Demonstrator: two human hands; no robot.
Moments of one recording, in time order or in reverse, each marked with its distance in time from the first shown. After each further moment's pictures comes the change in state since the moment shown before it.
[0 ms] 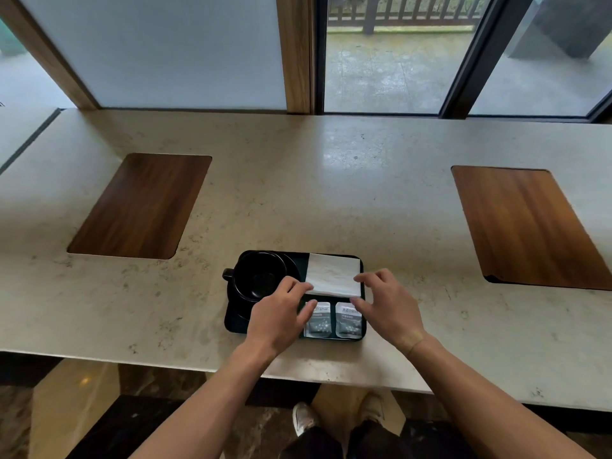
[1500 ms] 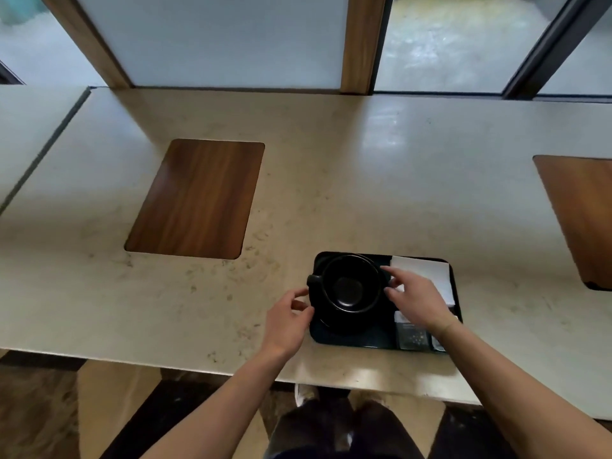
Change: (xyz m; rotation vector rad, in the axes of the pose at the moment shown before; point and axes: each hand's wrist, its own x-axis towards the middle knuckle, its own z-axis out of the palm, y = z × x) left_hand -0.015 -0.153 -0.025 -0.747 -0.103 -0.565; right_hand 0.061 -0.093 0.069 0.172 -0.197 0.146
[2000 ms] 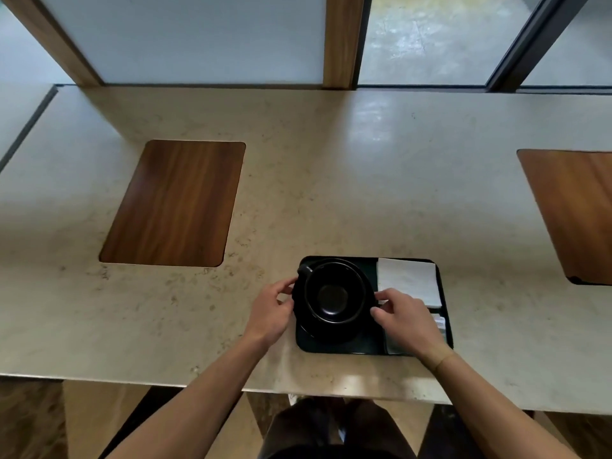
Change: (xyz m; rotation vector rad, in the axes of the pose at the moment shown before) left_hand 0.032 0.020 -0.007 0.033 -0.068 0.069; right_hand -0.025 0.003 0.011 0.033 0.002 0.109
